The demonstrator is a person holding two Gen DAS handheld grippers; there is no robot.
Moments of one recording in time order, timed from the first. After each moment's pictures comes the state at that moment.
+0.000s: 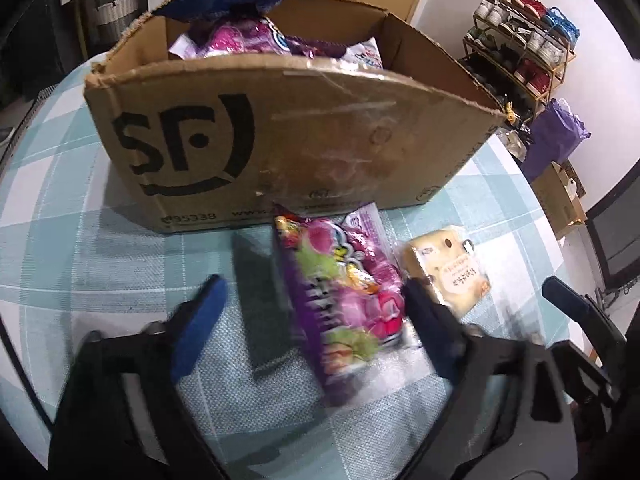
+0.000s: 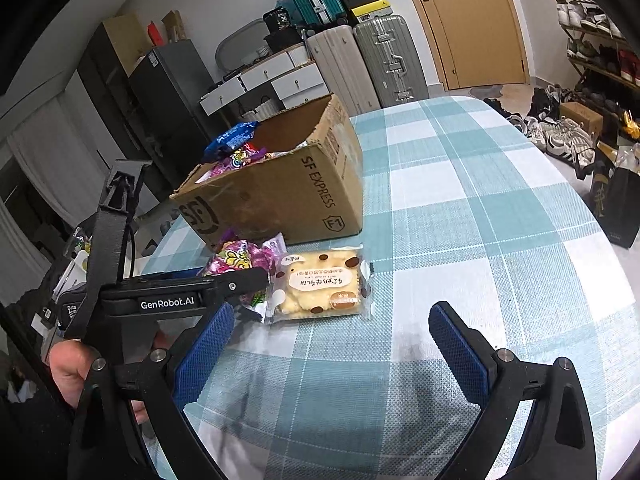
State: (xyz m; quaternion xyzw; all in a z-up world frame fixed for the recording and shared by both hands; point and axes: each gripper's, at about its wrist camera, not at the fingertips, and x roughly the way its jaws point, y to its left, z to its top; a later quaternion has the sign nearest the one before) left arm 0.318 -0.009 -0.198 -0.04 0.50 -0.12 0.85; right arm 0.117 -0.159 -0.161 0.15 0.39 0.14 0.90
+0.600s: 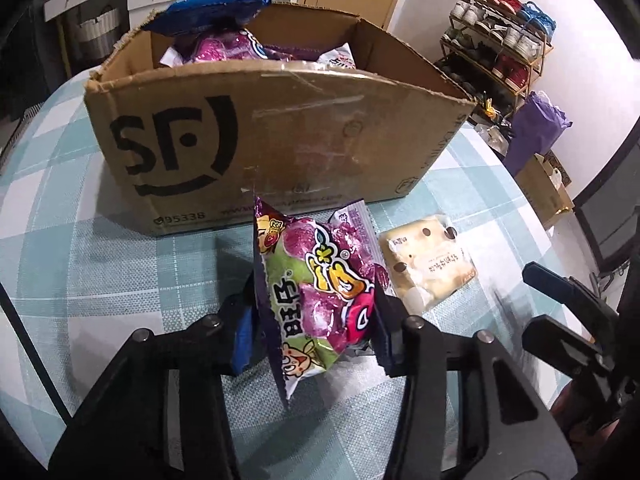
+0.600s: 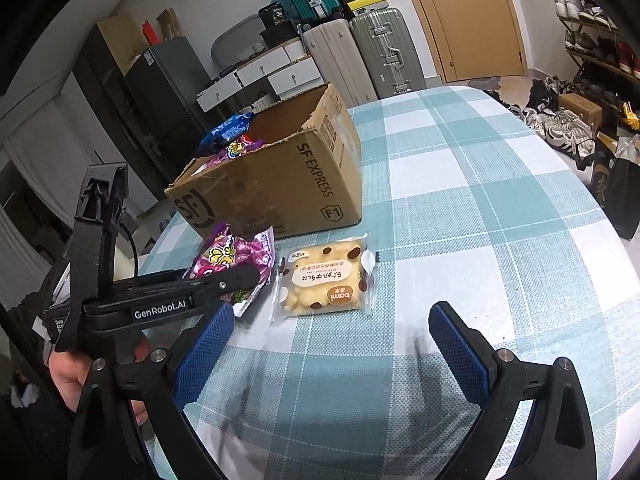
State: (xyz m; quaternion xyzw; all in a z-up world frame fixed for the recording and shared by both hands) left arm 0.352 -0.031 -0.198 -0.03 0.48 -0.15 0.87; right arm 0.120 -0.156 -0.168 0.15 0.40 0.14 0.89
